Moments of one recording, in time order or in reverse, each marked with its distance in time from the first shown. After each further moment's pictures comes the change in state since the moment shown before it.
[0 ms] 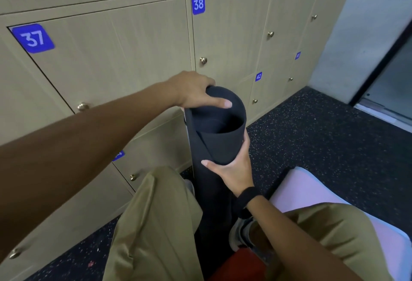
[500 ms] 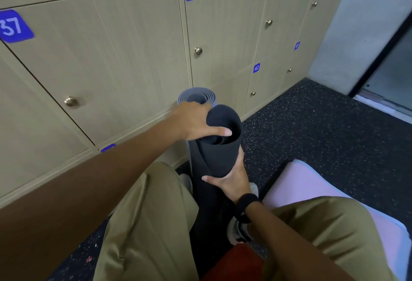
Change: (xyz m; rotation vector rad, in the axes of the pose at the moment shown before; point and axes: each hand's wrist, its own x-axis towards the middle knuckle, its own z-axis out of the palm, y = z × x) left_hand -0.011 0.012 0.096 -0.050 0.054 -0.023; right_hand -0.014 0.073 -0.005 -0.091 -0.122 0.146
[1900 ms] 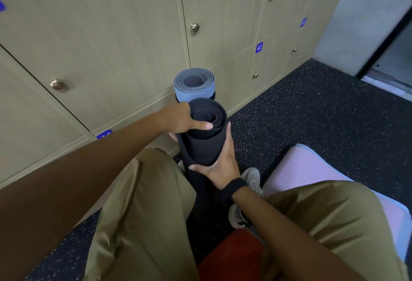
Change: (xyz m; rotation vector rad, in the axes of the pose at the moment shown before) left_hand -0.016 -0.017 0.023 -0.406 -0.309 -0.308; right_hand -0.005 -0.010 0.023 -0.092 -0.050 -0.042
